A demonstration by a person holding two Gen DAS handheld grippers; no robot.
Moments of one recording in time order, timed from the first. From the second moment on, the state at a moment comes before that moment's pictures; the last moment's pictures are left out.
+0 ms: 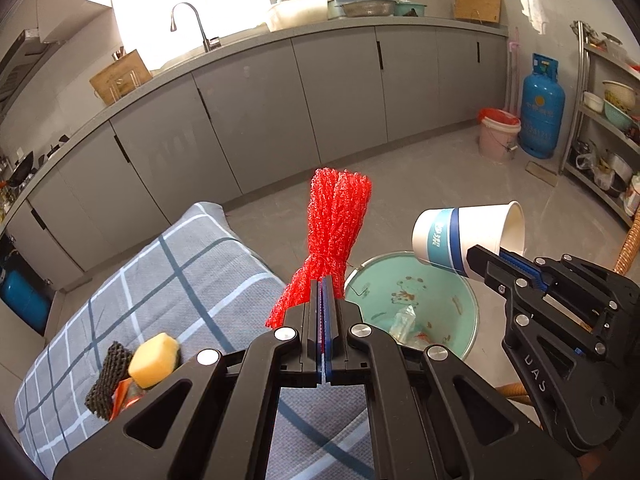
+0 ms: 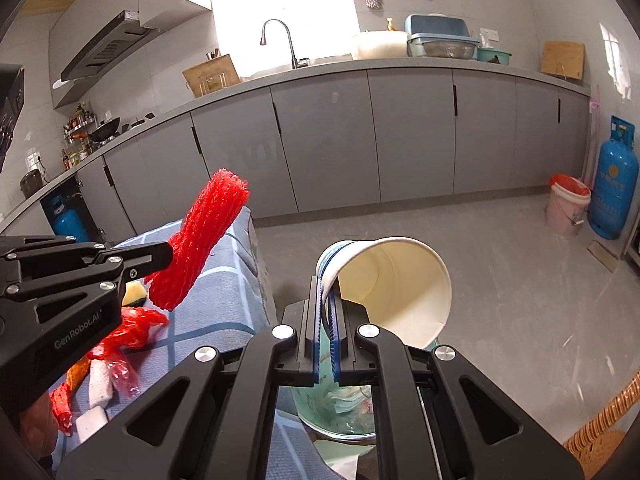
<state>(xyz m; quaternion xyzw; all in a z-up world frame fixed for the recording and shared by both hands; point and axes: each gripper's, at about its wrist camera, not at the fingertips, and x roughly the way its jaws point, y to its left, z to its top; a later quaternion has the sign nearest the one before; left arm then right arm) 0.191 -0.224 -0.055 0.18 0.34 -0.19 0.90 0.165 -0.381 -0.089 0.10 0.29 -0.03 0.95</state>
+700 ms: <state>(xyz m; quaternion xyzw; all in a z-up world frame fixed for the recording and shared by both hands) 0.215 -0.253 -0.098 0.19 0.37 -0.21 0.88 0.203 -0.408 -0.144 0.12 0.33 -0.06 0.93</state>
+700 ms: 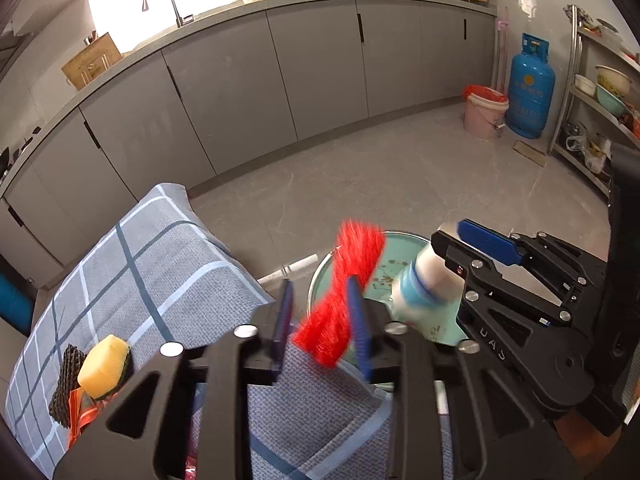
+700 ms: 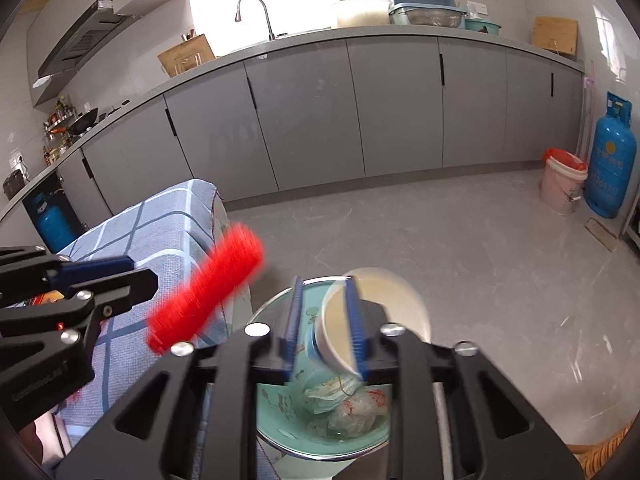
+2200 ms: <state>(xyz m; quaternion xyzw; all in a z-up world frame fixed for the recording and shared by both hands) 0.149 -0.016 -0.077 0.13 0.38 -0.01 0.91 0.124 -0.266 -0.097 0.08 0.34 0.03 0.94</state>
